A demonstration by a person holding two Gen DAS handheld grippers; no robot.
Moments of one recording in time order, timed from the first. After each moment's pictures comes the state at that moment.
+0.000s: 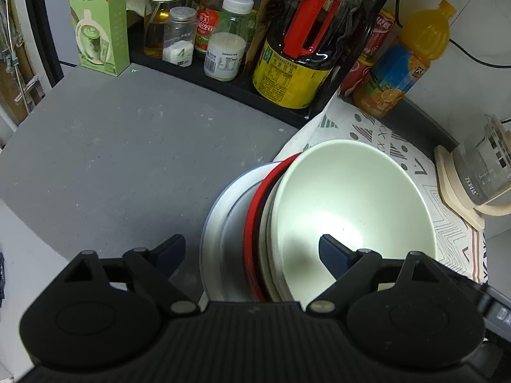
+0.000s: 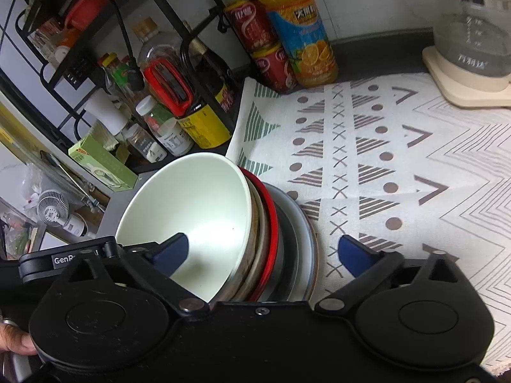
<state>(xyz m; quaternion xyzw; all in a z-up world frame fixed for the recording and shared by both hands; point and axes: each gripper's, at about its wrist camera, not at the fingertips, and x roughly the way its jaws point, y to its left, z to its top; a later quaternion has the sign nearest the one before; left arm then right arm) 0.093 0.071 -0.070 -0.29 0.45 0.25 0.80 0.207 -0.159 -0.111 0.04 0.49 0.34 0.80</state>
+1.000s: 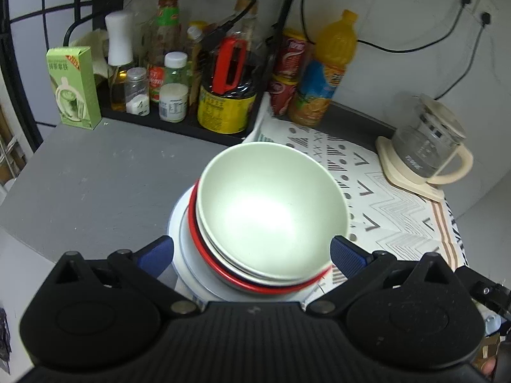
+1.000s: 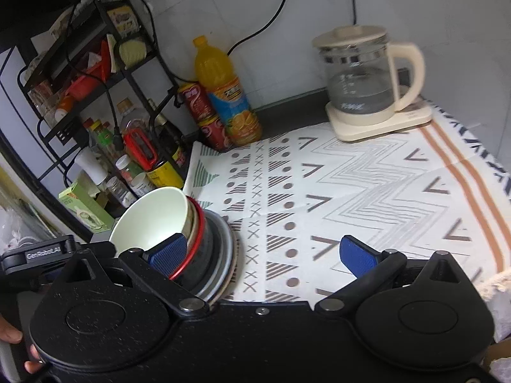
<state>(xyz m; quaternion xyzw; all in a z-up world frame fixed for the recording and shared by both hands) 0.054 -0.002 -0.012 -0.21 0.39 0.20 0.87 0.139 -0.291 -0.056 0.08 0.39 0.25 0.88</state>
